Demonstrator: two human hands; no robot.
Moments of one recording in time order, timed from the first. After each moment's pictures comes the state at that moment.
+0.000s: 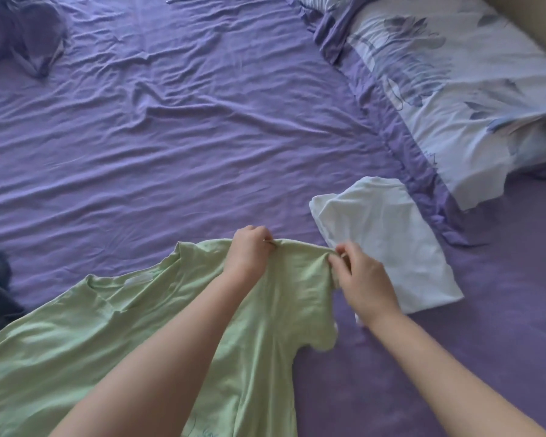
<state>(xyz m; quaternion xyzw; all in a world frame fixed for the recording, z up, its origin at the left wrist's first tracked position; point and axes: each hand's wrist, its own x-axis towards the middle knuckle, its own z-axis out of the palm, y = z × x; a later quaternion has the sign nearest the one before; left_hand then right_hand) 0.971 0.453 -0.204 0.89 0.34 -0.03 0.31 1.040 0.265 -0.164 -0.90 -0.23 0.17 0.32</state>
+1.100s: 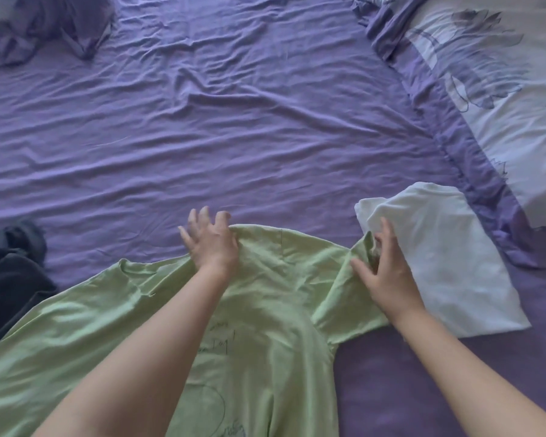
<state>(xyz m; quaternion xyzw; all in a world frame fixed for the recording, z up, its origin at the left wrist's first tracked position) 0.909 0.534 -0.221 0.85 0.52 0.00 0.13 1.046 0.298 -0.212 -0.87 -0.25 0.19 0.37</state>
